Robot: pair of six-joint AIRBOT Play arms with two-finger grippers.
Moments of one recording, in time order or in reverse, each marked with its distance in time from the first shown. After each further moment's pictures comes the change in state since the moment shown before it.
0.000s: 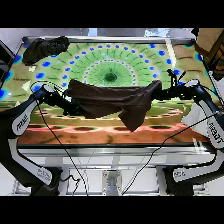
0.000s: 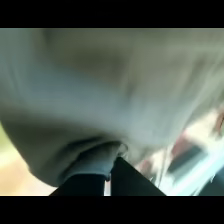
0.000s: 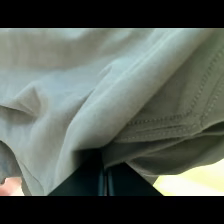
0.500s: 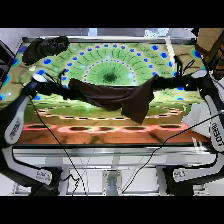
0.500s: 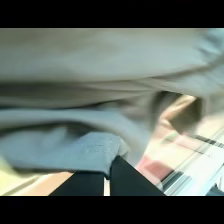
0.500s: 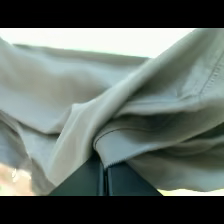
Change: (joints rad) left arm 0.000 0.167 0.135 -0.188 0.018 0.167; right arm 0.000 0.040 0.182 0.063 0.018 0.017
